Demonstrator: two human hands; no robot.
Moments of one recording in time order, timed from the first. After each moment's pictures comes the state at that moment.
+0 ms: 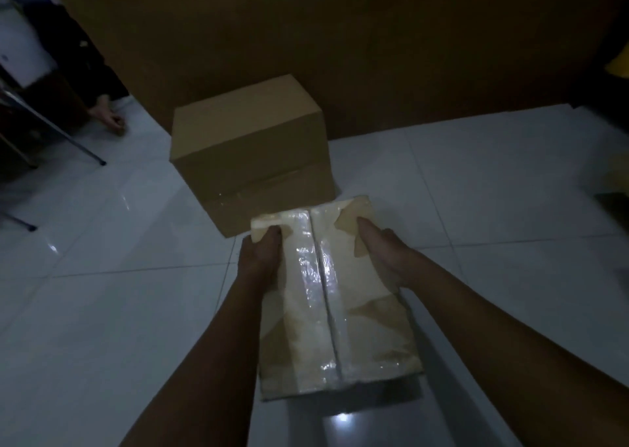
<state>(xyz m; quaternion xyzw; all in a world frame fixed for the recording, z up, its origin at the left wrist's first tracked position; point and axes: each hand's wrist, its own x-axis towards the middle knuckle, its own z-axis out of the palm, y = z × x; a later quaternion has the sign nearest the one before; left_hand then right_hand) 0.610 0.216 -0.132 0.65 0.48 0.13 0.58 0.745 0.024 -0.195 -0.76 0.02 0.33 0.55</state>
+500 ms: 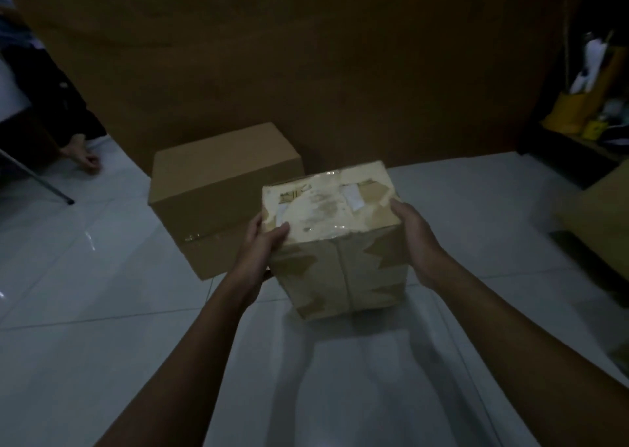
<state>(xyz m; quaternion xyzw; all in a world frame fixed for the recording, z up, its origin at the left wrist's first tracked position) 0.641 0.201 -0.067 0.65 0.29 0.08 0.69 0.762 -0.027 -0.076 -0.69 0.00 0.16 0.71</state>
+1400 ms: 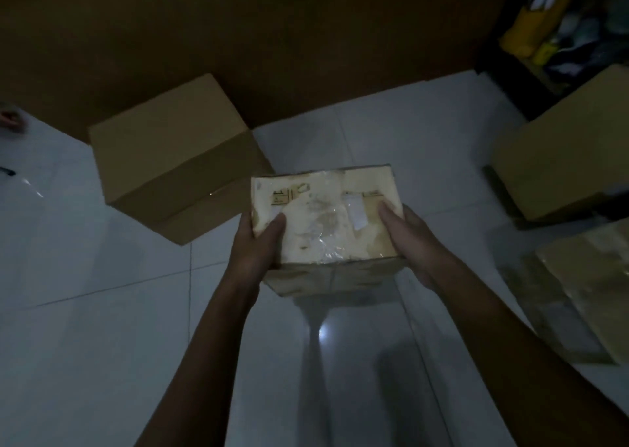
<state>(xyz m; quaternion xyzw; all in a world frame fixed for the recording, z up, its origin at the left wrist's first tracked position) 0.644 0.108 0.060 0.67 0.33 0.01 0.67 0.731 -0.120 0.034 -0.74 0.13 0.26 0.60</state>
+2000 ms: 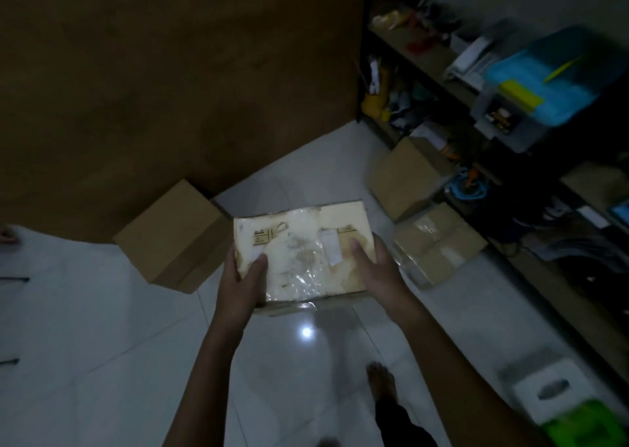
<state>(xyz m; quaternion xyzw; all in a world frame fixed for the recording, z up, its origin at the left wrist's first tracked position) 0.544 0.006 0.478 0.72 0.25 -0.07 0.64 0.564 -0.223 0.451 -0.74 0.22 0.13 0.62</state>
